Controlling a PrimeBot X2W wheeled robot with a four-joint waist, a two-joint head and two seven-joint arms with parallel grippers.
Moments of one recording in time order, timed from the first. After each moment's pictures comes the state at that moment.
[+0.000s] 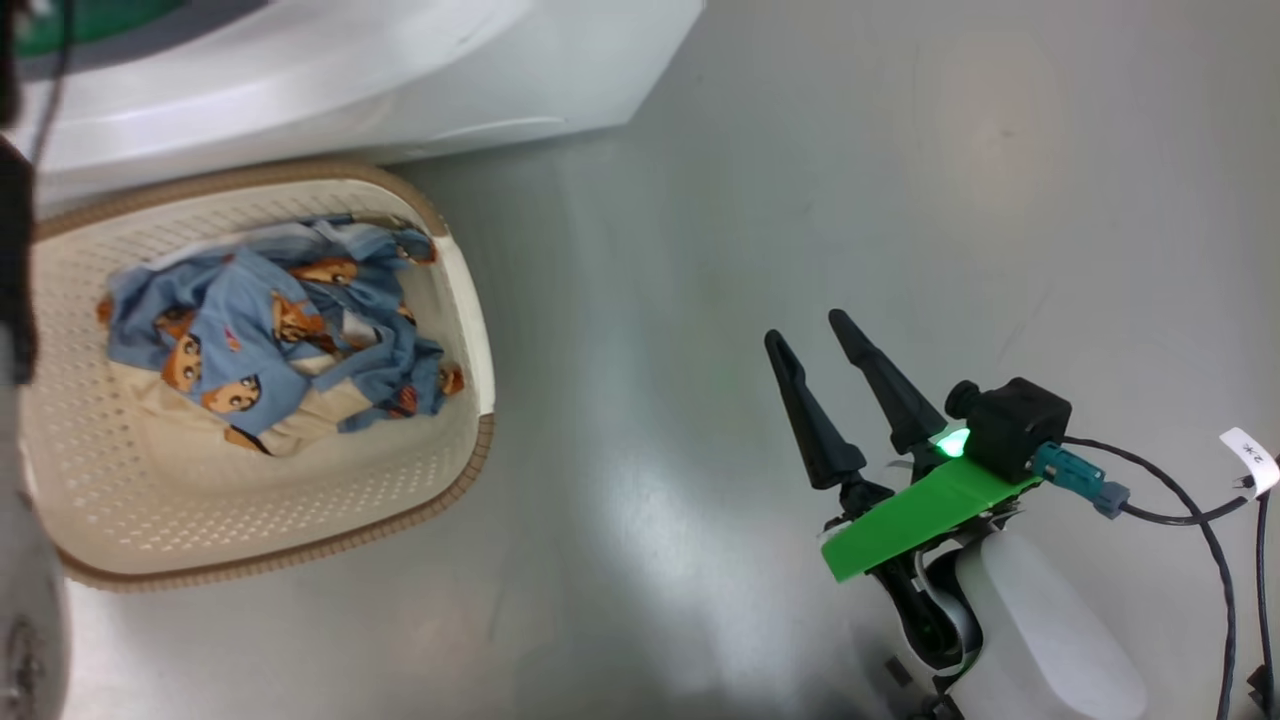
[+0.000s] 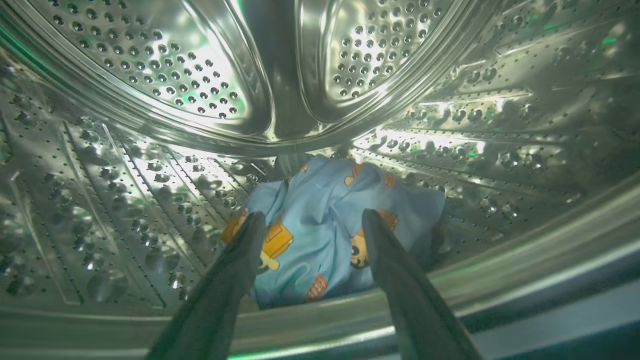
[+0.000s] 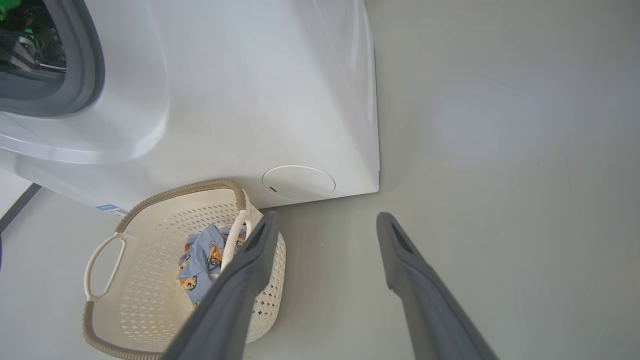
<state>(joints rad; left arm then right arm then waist) -1.47 0.20 -0.11 1.09 -0.27 -0.05 -0.15 -0.42 -0.06 0.30 0.32 0.46 0.13 -0.26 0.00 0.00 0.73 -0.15</state>
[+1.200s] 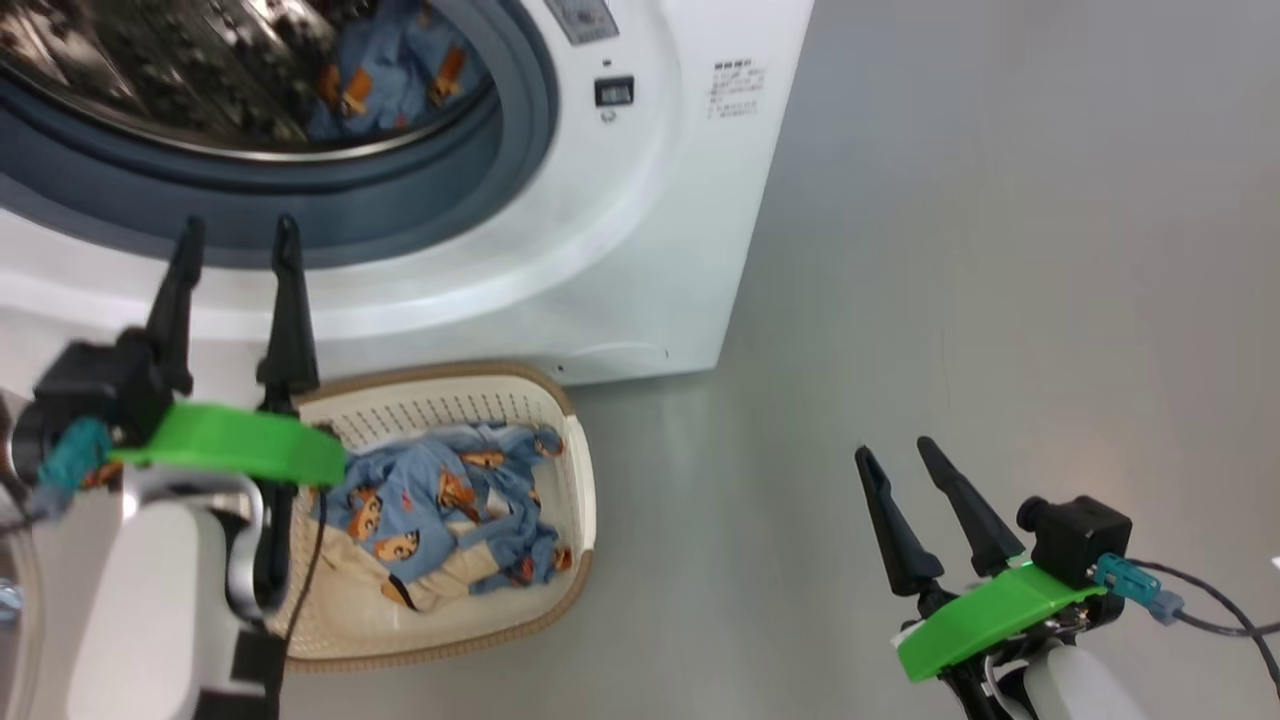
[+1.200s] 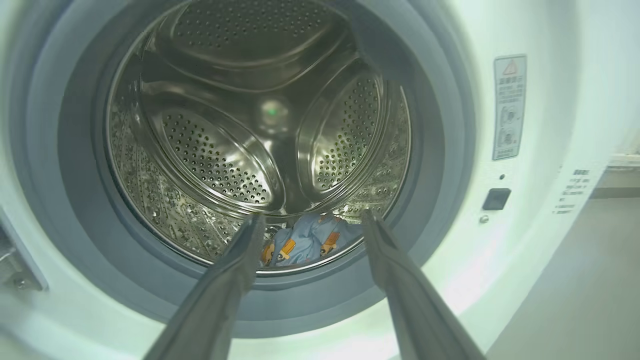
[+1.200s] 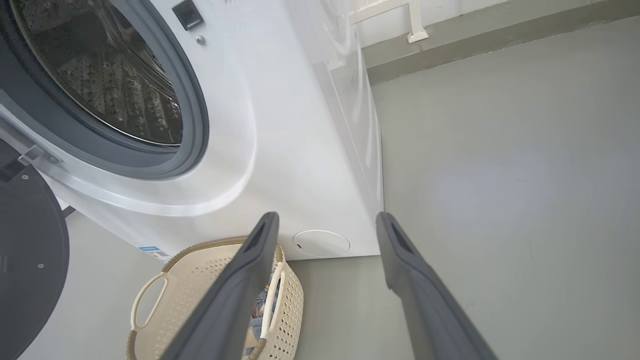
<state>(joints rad) -0.53 0.07 -0.02 0.31 -0.22 -0.02 -0.26 -0.23 -0.10 0.18 0.35 0.44 0.13 -0.26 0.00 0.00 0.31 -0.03</state>
